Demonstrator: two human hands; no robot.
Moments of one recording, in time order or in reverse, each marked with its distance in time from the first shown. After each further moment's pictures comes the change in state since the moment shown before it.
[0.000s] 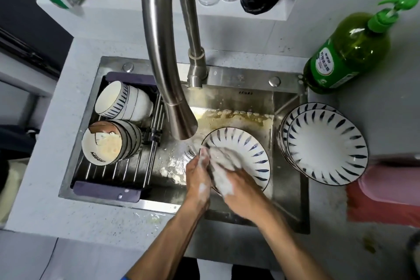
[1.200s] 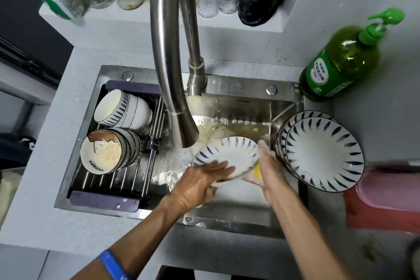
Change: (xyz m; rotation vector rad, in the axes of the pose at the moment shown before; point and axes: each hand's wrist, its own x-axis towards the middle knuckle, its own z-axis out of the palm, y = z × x) left_hand 0.052 -0.001 -0.051 1.272 -0.574 1.232; right_hand 0.028 0.024 -0.040 1.179 0.383 0.939
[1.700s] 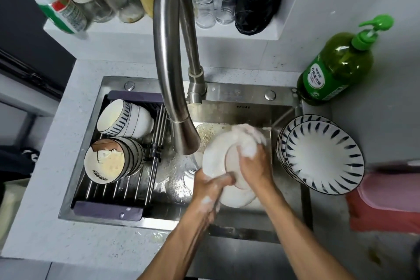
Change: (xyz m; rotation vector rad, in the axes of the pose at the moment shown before) left_hand 0.028 0.066 -0.013 -1.412 0.442 -1.057; right_hand 0.005 0.000 0.028 -0.657 0.057 -0.882
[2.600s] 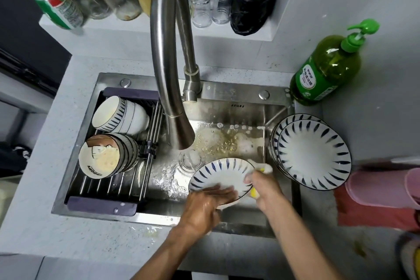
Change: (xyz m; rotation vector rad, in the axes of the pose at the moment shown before) left_hand 0.009 -0.060 -0.052 1.254 -0.348 0.865; right_hand -0.031 0.020 -0.027 0.587 -0.042 0.983
